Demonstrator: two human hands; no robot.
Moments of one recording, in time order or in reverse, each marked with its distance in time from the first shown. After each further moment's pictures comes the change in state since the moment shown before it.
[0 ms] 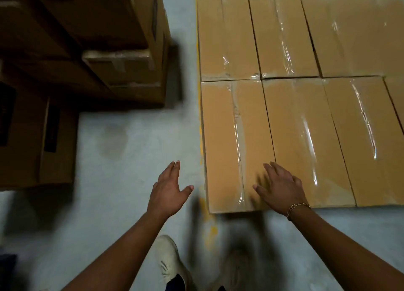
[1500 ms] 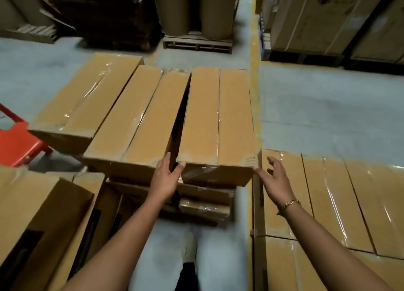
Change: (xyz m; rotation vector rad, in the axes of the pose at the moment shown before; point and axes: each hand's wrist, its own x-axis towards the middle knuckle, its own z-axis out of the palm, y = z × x) left_hand 0.188 -0.007 -0.656 -0.588 0.422 -0.097; right_hand 0.190 -0.469 -0.507 0.878 0.257 -0.160
